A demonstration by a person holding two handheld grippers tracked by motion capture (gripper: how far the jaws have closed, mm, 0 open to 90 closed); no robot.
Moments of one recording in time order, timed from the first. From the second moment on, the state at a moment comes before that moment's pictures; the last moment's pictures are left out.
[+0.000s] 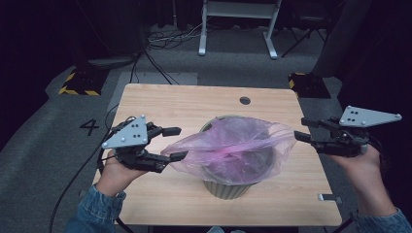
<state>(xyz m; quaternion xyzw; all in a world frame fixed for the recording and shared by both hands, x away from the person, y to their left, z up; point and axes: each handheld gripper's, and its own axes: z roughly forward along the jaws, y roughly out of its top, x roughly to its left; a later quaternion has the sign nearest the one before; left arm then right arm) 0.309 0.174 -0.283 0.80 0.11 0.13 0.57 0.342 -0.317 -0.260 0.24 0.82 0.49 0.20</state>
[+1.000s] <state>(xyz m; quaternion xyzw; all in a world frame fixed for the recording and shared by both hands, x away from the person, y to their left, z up) 0.362 0.169 -0.315 0.78 0.23 0.21 0.54 0.411 -0.282 -0.296 0.23 0.84 0.46 0.14</state>
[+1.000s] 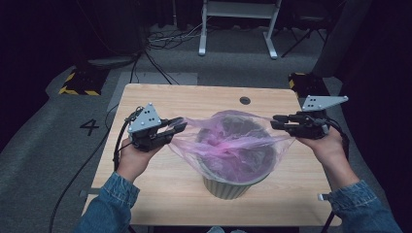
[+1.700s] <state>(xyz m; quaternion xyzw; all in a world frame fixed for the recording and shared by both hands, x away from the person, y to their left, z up) 0.416 0.157 -0.369 0.83 0.29 0.14 0.46 0.450 -0.279 -0.354 0.33 0.85 0.39 0.07</state>
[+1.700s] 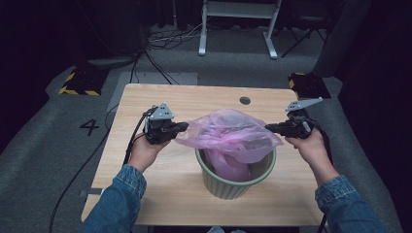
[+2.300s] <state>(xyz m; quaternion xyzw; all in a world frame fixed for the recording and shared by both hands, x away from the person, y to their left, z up) 0.416 0.165 -0.409 0.84 0.32 0.09 0.44 0.442 -0.292 -0.402 0.36 0.86 0.35 0.03</state>
